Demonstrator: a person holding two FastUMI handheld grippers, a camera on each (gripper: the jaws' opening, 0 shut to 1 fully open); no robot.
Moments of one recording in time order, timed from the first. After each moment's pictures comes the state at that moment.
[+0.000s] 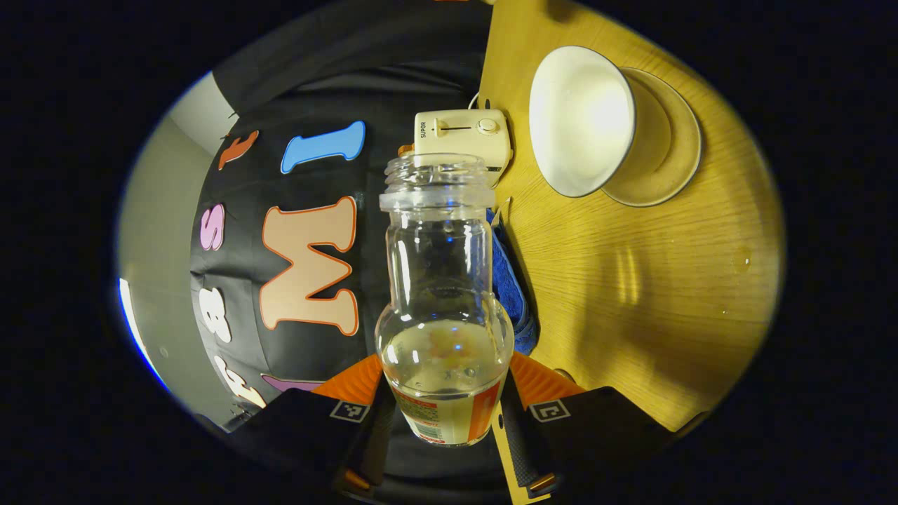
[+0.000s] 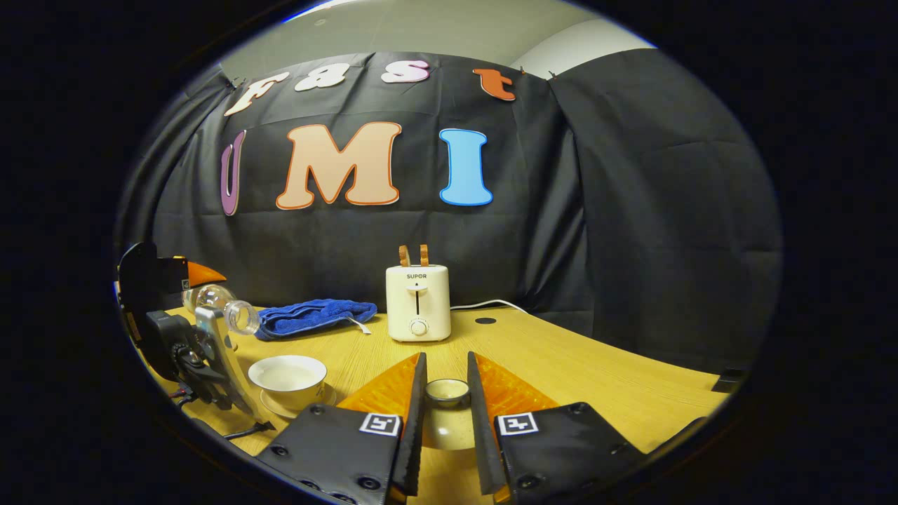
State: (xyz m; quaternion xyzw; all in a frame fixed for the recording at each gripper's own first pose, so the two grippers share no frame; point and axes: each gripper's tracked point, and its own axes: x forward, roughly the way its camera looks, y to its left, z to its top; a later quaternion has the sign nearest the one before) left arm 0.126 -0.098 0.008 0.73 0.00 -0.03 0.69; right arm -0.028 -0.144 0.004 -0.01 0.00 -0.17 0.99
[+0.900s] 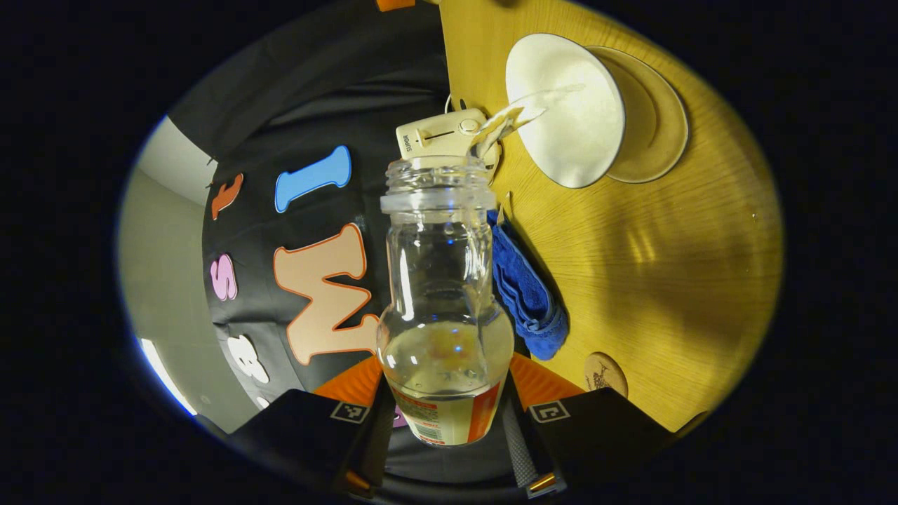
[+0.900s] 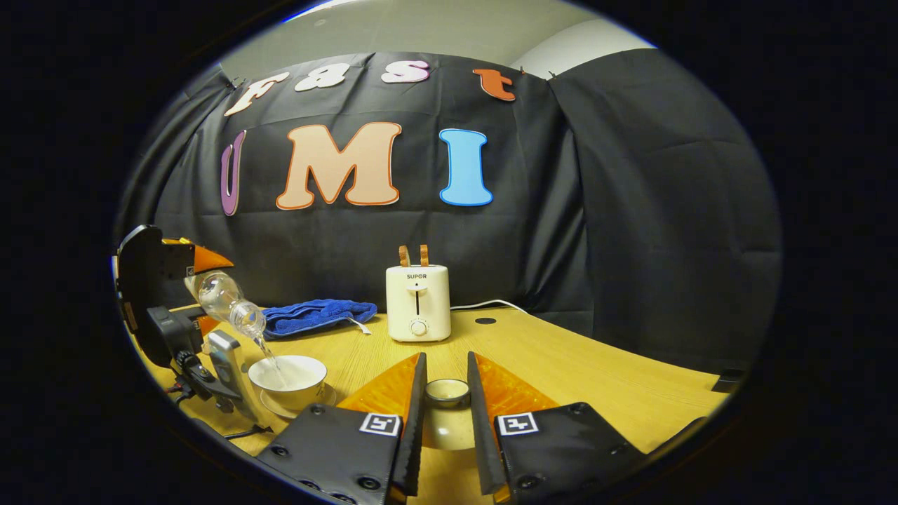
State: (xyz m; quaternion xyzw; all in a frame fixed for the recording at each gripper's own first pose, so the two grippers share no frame) left arm 0.130 -0.107 0.035 0.79 -0.02 -0.02 0.61; right arm -0.029 -0.144 0.005 -0.01 0.00 -0.17 0.99
